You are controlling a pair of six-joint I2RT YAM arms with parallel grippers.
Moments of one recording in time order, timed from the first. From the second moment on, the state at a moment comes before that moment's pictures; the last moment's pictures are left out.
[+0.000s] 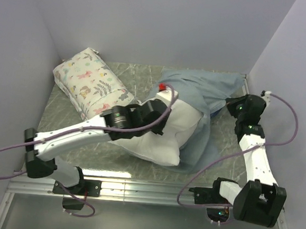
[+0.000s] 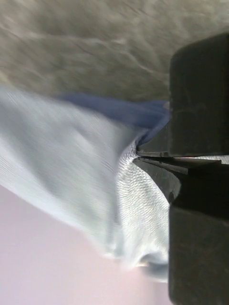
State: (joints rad) left arm -1.18 1.48 1.57 -0.75 -0.44 -0.45; right arm -0.15 1.07 0.78 -0.07 -0.04 0.85
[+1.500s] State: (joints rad) left arm -0.93 1.59 1.73 -0.57 0.03 -0.27; right arm 0.19 1.51 1.22 -0.14 0.12 0.54
